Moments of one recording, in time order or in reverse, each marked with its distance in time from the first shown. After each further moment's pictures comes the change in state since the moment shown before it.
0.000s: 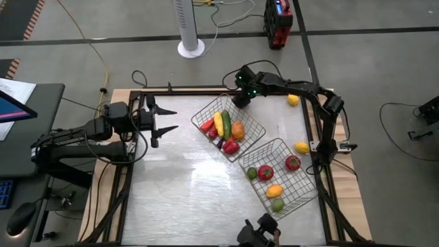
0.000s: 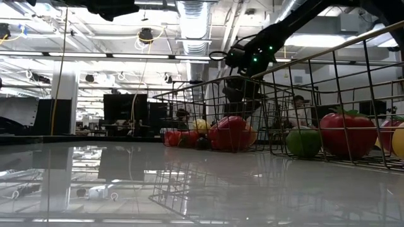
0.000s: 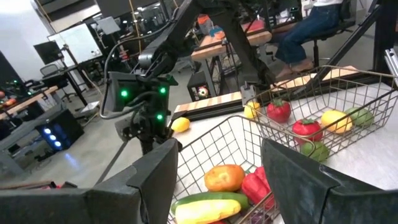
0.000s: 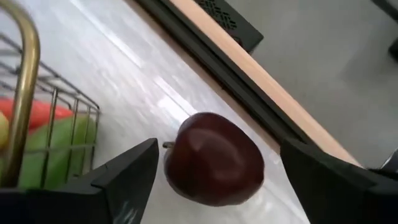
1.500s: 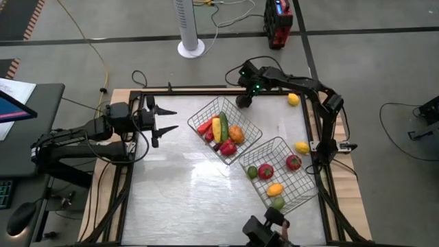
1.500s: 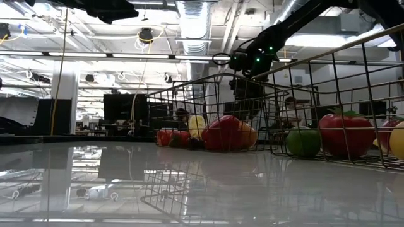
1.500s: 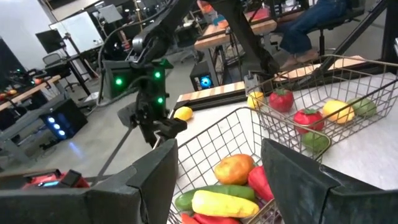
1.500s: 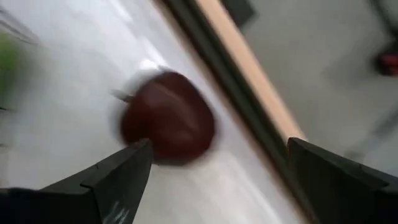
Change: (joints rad) left arm 0.000 0.001 0.000 -0.038 -0.028 -0.002; right arm -0.062 0.018 0.064 -0.156 -0.025 -0.252
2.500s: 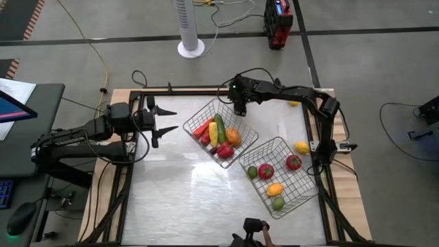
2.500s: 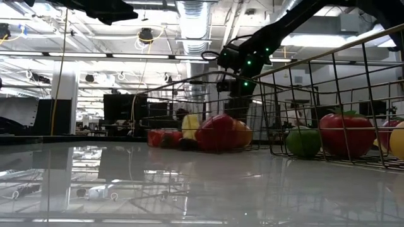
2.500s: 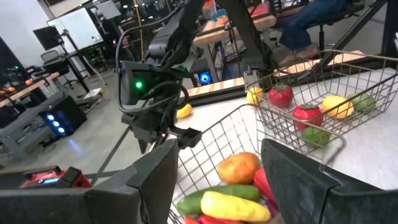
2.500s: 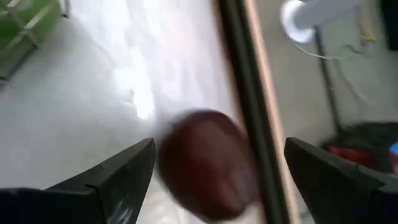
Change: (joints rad) left arm 0.000 -0.001 0.000 -0.018 -0.002 0.005; right arm 0.153 0.005 -0.094 0.239 0.145 -0.300
